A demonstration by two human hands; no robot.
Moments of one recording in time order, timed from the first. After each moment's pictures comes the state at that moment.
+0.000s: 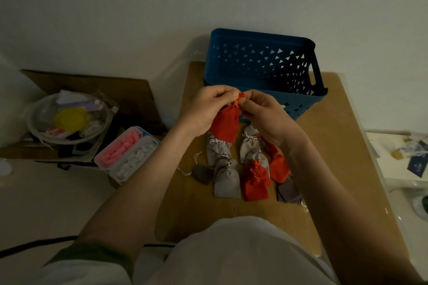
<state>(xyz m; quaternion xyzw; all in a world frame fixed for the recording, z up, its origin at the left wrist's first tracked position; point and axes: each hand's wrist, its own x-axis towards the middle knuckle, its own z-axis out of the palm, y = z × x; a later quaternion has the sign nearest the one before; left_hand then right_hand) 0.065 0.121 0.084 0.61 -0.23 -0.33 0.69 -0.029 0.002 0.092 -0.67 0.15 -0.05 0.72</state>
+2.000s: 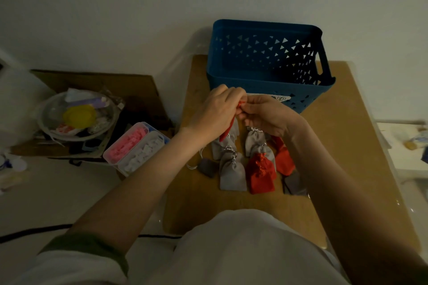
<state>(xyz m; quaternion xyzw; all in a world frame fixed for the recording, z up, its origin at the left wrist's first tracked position) 0.052 0.128 0.067 0.77 -0.56 0.13 0.26 -0.024 -0.012 0.073 -0.57 0.19 0.09 0.79</state>
